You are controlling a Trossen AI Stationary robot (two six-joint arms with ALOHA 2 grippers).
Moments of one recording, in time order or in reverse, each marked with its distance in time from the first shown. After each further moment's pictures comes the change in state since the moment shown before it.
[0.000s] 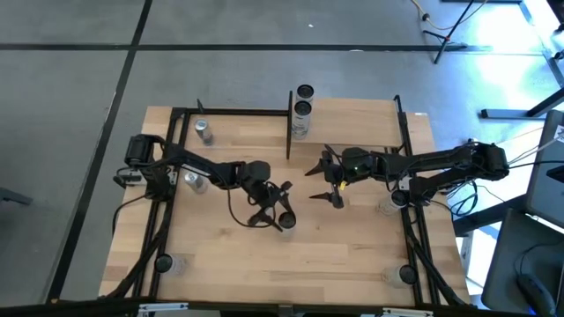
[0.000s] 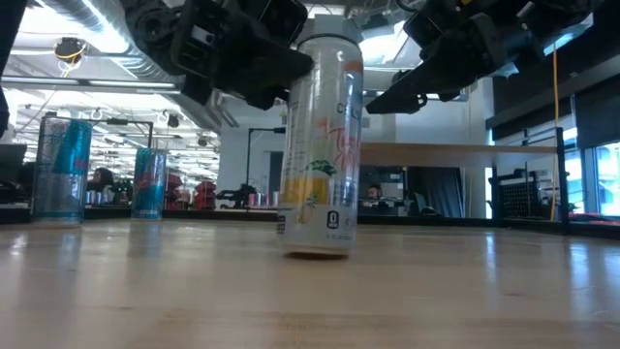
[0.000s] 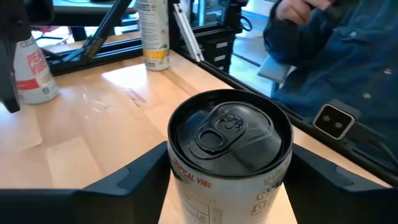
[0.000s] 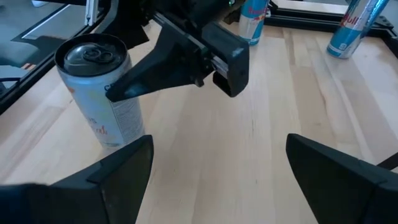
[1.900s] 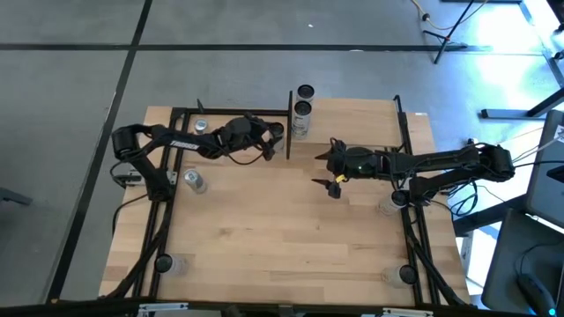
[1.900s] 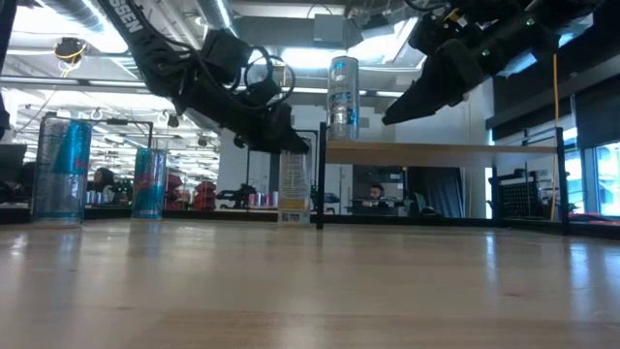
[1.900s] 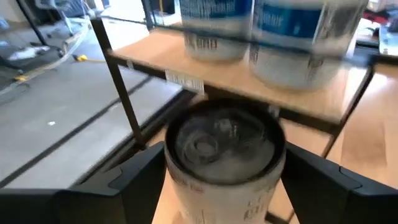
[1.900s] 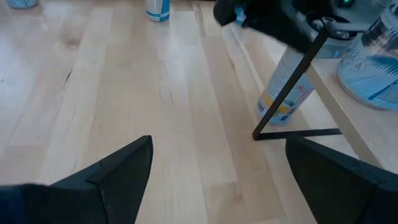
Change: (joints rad) left arm 0.431 -0.126 -0.131 0.051 -0.795 -0.178; right arm -0.001 -0.069 0.000 -0.125 0.351 0.080
